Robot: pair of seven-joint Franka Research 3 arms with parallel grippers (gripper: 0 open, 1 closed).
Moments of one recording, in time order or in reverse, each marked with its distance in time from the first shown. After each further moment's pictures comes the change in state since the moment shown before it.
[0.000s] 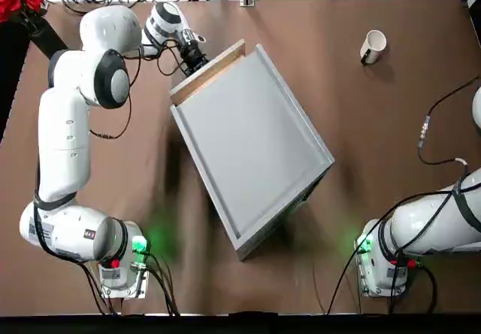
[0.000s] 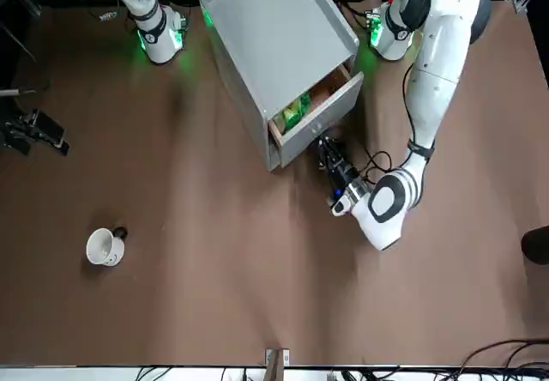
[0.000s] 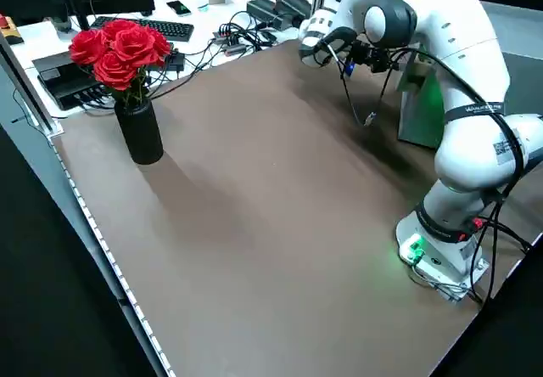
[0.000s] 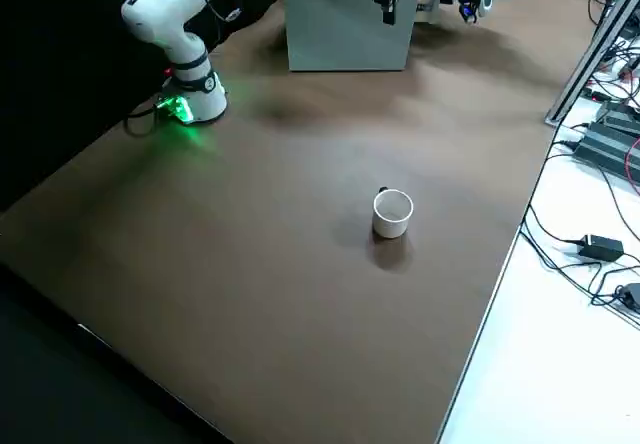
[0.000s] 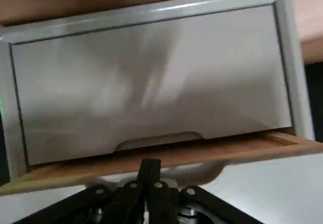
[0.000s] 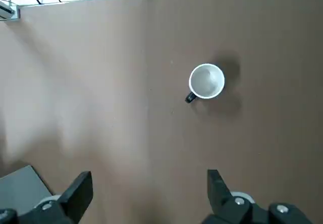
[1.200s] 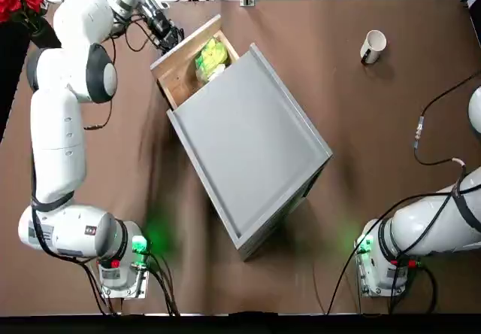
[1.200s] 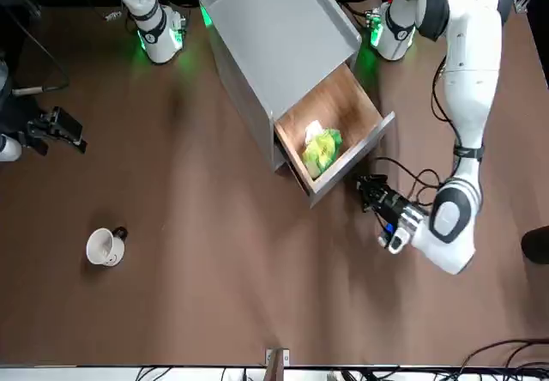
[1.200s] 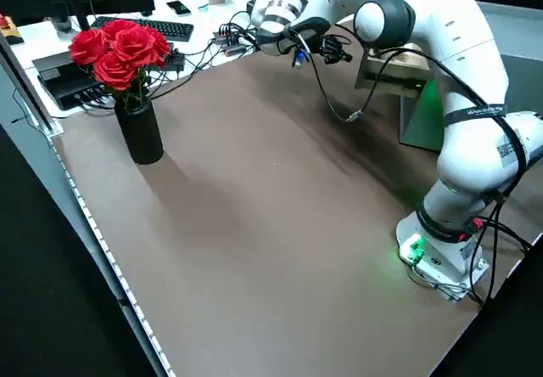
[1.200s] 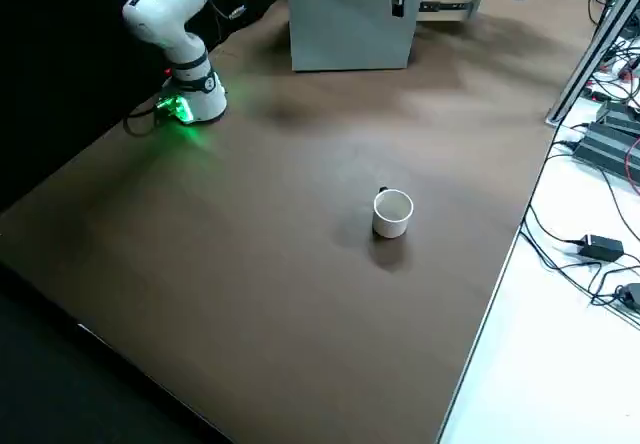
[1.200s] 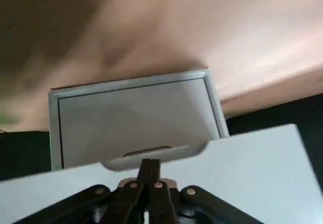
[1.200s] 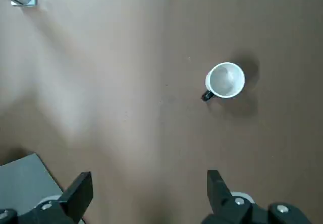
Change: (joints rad) left arm 0.071 -0.018 0.199 0.128 -0.022 0.029 0.035; right arm 0.058 0.005 0.002 -0.004 0.007 -0.002 0.002
